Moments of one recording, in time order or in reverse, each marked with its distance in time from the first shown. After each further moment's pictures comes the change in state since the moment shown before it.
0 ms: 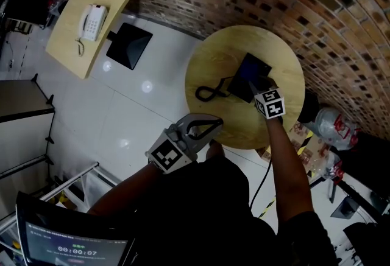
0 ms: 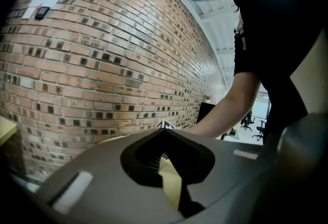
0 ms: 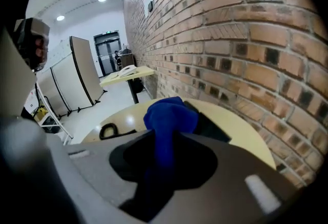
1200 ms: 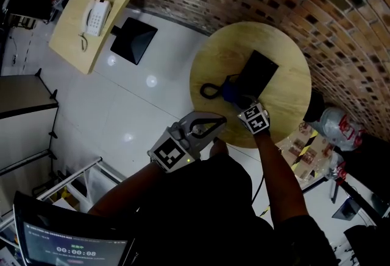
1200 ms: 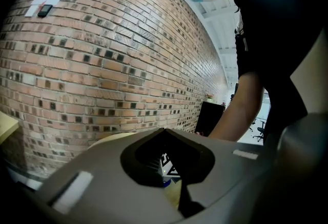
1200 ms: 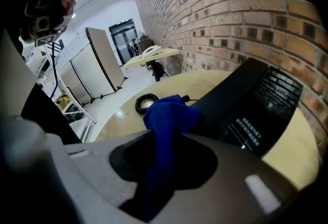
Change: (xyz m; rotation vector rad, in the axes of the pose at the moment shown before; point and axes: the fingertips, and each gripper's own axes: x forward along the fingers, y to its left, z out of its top) left arm -0.004 0.007 -0.006 -0.014 0.011 0.013; right arm 0.030 0.125 -0.070 -0.057 0.164 0.225
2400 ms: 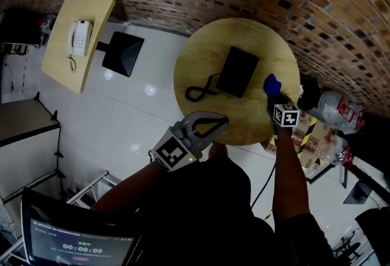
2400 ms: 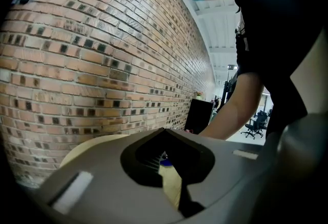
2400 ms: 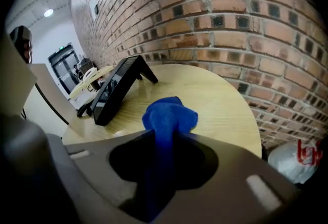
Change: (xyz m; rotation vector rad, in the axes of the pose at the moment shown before) left arm 0.064 -0.030 0.003 0.029 0.035 -0.140; right arm -0.123 -0.173 -0.139 0.521 -0.109 -0.398
